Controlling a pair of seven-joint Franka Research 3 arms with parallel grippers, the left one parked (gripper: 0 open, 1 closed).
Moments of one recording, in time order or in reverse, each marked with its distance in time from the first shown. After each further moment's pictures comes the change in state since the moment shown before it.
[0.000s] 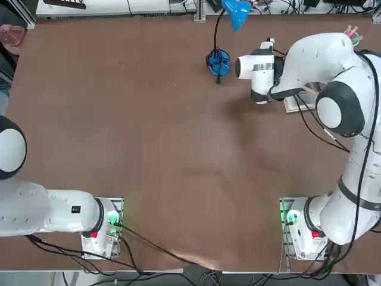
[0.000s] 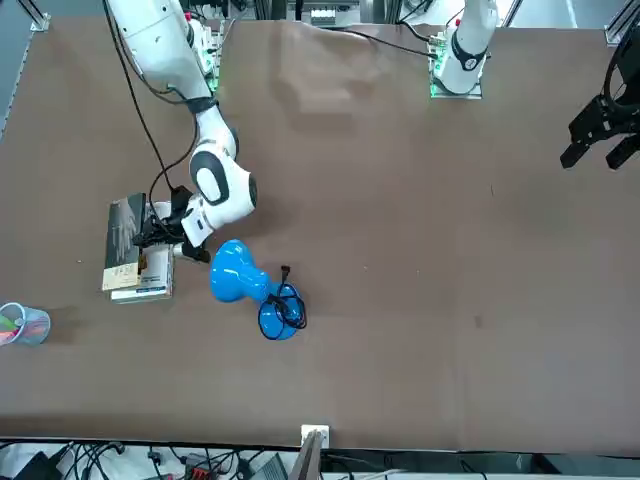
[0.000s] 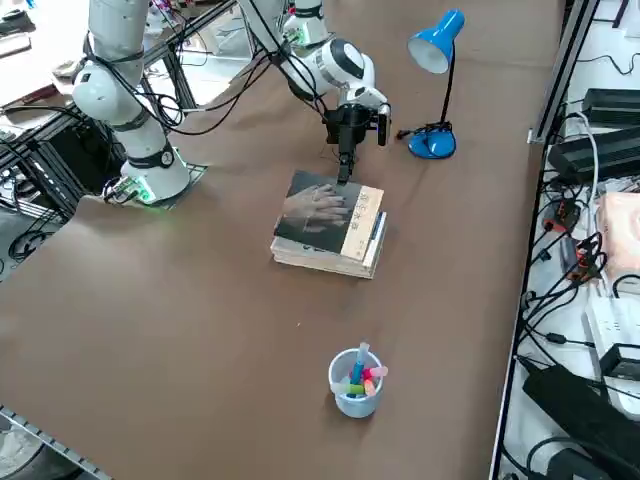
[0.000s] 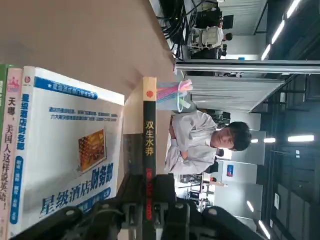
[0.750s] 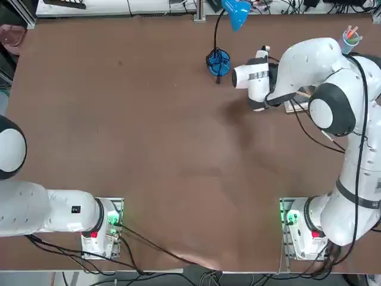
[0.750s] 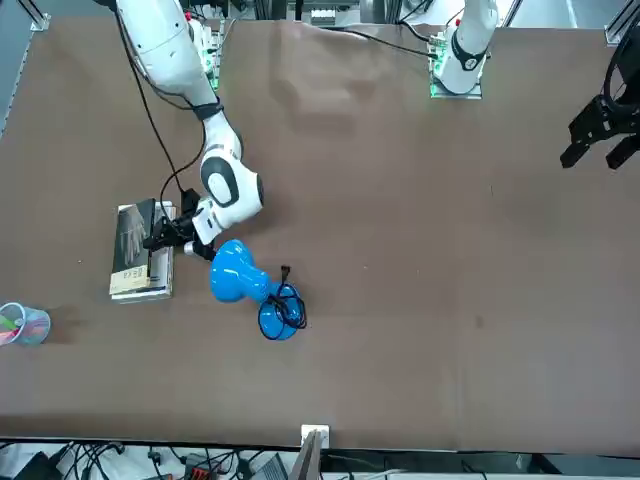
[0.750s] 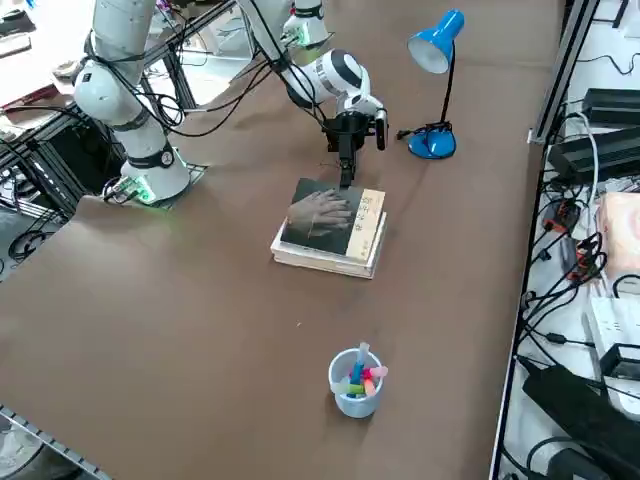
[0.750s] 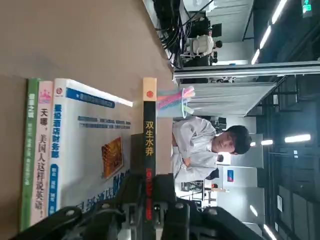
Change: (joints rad) arm 0.034 0.060 0.001 -0.002 -0.050 0.002 0.143
